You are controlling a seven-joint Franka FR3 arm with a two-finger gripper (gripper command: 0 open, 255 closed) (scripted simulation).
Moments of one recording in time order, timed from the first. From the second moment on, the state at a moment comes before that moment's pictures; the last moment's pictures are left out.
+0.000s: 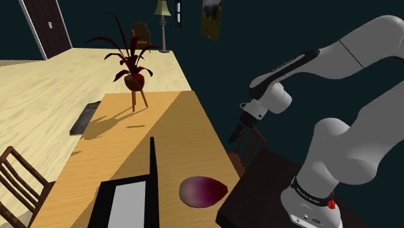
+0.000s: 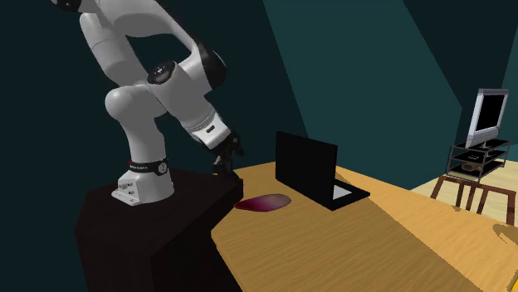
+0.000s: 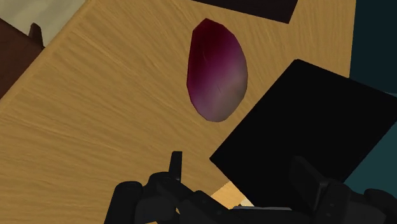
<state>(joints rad) 0.30 -0.43 -0.63 -2.91 0.74 2.46 -0.99</state>
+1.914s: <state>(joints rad) 0.41 0.74 -0.57 -2.53 1.82 1.69 -1.90</state>
